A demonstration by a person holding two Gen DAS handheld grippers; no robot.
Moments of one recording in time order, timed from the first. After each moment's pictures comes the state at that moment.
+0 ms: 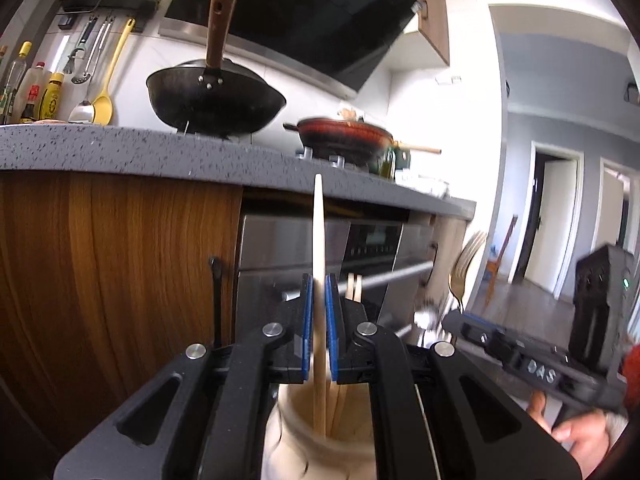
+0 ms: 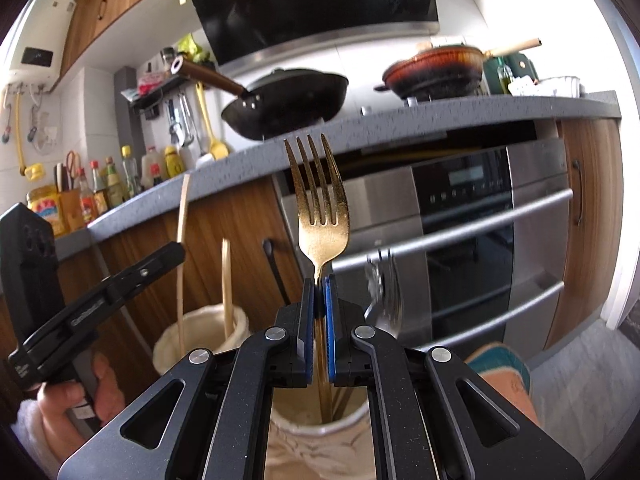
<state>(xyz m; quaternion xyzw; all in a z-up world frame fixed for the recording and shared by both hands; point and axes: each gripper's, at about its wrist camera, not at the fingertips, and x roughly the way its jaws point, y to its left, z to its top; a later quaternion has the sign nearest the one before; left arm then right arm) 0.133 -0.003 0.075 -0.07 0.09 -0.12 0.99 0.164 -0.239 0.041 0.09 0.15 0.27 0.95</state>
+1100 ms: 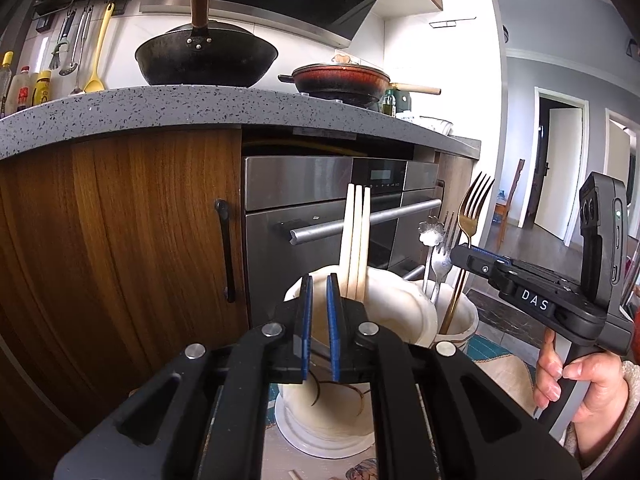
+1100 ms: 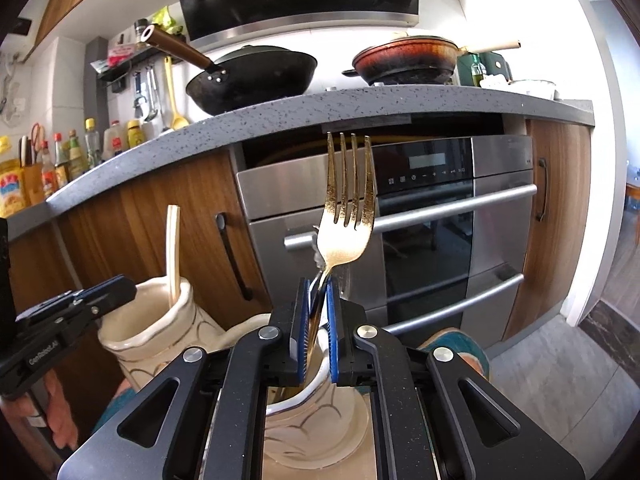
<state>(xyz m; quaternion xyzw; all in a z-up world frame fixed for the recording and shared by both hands) 0.125 -0.012 0.051 -0.01 0.17 -0.11 0.98 0.167 -0.239 0.028 0.05 0.18 0.20 0.96</state>
